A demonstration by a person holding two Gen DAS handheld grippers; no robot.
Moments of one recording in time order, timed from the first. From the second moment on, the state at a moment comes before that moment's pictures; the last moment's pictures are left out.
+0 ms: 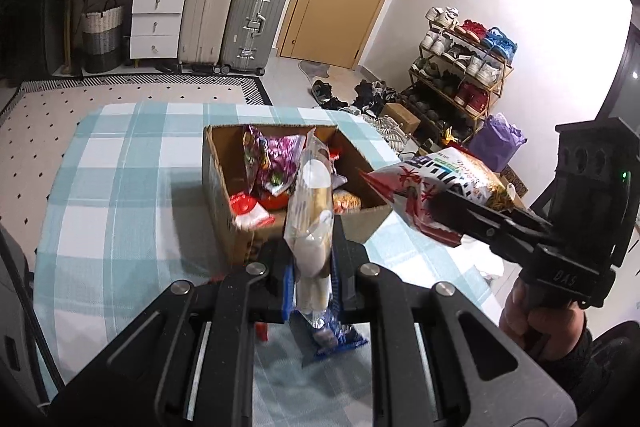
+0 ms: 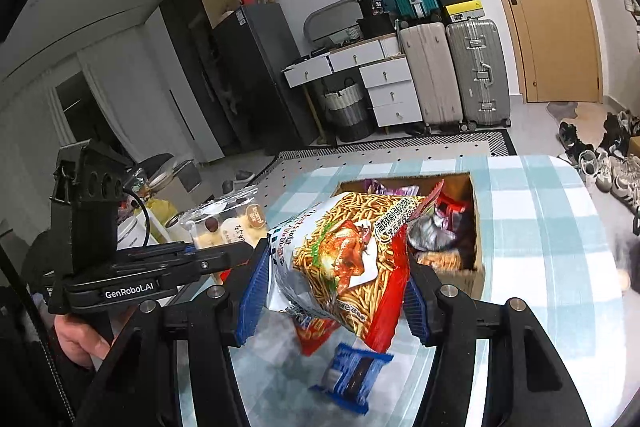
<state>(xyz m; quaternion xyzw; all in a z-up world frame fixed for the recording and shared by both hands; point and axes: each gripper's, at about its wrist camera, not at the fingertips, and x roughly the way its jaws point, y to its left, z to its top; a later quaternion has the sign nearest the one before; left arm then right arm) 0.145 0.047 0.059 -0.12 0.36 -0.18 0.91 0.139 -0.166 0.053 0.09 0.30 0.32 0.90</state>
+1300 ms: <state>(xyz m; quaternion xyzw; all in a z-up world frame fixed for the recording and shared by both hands) 0.349 0.010 0.008 -0.10 0.46 -0.20 0.86 0.306 -0.167 -0.004 0.08 0.35 0.28 0.89</state>
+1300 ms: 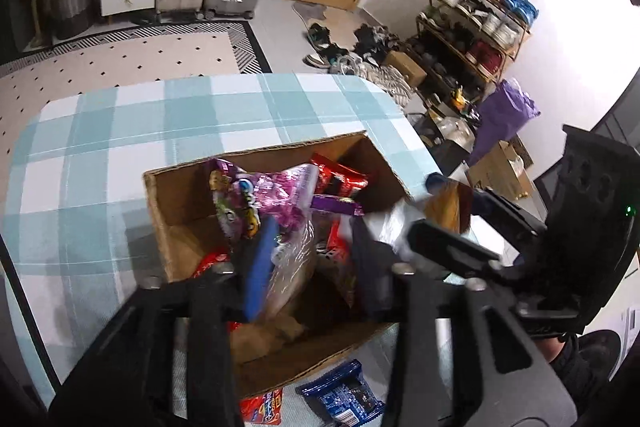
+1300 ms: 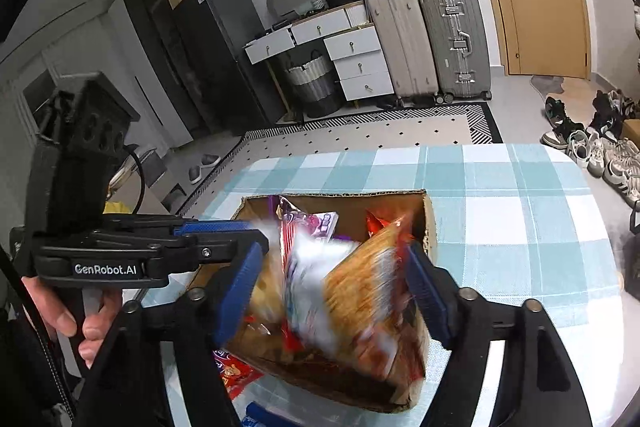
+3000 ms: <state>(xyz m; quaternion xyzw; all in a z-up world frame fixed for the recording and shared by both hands) 0.170 0.046 0.053 -0.05 0.41 -0.07 0.91 0.142 -0.171 0.057 0.06 0.28 0.28 0.92</state>
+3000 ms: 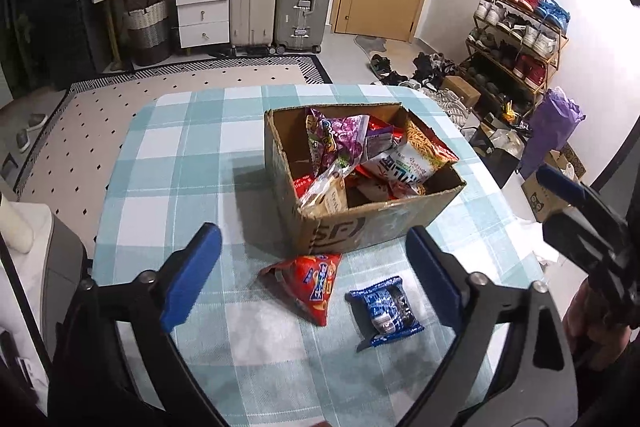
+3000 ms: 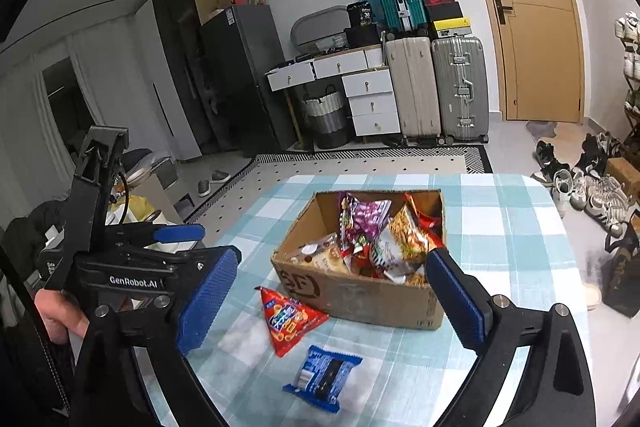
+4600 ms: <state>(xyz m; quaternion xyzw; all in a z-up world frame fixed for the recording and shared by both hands) 0.219 0.066 -0.101 -0.10 0.44 -0.09 0.89 0.119 -0.163 -0.064 0.07 0.37 0.25 0.89</state>
